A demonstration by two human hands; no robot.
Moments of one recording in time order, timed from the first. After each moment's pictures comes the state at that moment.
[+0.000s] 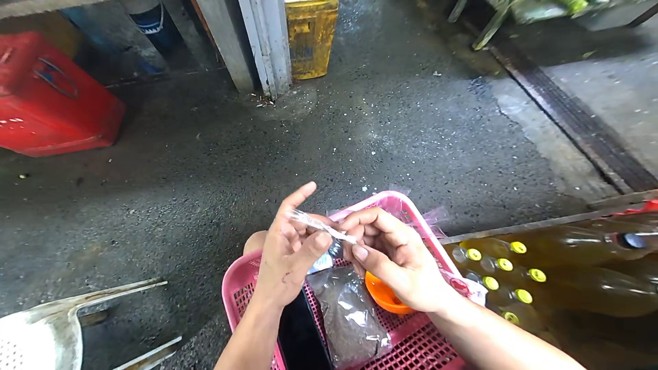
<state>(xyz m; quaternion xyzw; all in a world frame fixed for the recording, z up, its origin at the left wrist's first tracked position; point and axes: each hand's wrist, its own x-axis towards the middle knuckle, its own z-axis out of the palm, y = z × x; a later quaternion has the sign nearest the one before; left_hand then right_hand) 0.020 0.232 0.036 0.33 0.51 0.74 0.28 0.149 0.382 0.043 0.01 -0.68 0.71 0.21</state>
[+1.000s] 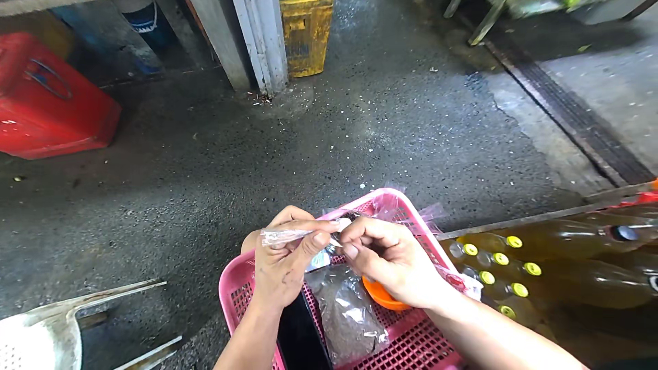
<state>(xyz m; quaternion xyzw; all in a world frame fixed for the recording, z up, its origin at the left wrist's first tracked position) 0.027 0.237 0.033 0.37 0.49 0.77 0.17 0.151 0.383 0.041 0.02 -0.69 0.70 0.19</state>
